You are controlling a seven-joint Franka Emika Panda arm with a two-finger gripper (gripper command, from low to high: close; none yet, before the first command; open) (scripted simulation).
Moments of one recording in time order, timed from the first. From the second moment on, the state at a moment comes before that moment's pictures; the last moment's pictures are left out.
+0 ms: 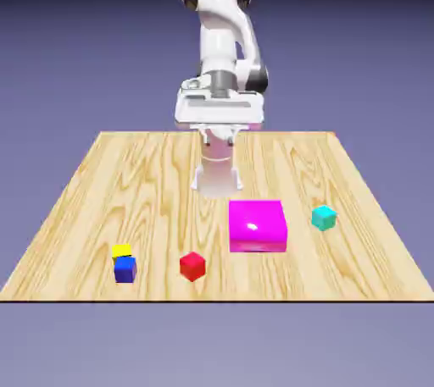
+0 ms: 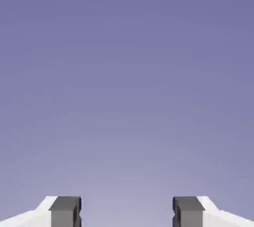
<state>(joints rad) 0.02 -0.53 -0.02 -2.78 0.01 3.00 0.72</state>
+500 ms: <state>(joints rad) 0.09 0.02 -0.31 -2.38 0.12 2.56 0.50</state>
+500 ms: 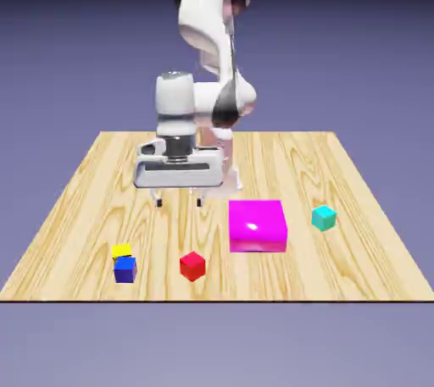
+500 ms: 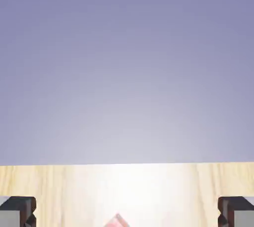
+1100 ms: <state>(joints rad) 0.19 0.67 -0.65 -1.91 0.26 2.03 0.24</state>
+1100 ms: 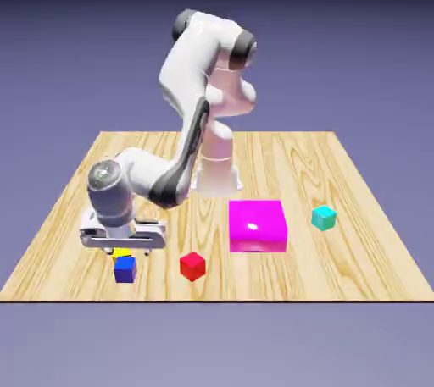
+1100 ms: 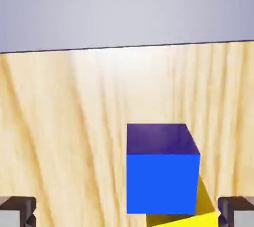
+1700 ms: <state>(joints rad) 0.20 0.47 -0.70 -2.07 0.09 2.04 0.20</state>
